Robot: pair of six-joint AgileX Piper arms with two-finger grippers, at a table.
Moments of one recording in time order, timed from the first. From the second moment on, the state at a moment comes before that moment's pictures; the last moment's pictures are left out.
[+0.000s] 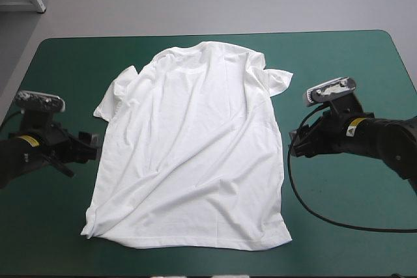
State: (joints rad) left arm 0.02 0.94 -1.09 -0.20 1.04 0.28; right arm 0.34 1.06 -1.20 0.16 1.00 -0.12
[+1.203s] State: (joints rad) left arm 0.02 1.10 -0.66 -0.08 1.11 0.17; right arm 0.34 1.04 -0.77 0.28 1.17 -0.15
